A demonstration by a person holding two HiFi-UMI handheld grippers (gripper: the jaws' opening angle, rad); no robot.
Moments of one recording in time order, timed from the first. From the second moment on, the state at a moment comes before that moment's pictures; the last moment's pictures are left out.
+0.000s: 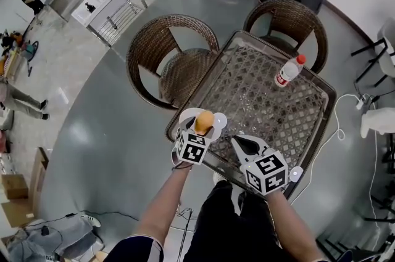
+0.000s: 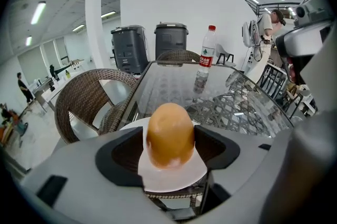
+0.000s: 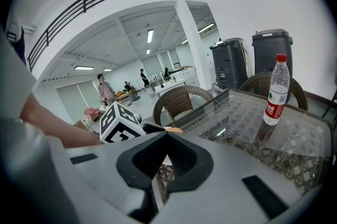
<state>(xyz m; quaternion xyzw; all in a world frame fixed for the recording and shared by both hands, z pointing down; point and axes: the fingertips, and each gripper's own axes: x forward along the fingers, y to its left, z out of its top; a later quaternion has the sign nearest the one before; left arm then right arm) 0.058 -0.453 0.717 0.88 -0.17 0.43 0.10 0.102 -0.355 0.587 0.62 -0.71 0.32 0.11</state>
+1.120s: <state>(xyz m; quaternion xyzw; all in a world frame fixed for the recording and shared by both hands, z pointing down) 0.074 -0.403 0.545 0.95 -0.18 0.25 0.12 0.127 -0.370 0.516 0.62 -0.74 0.25 0.06</state>
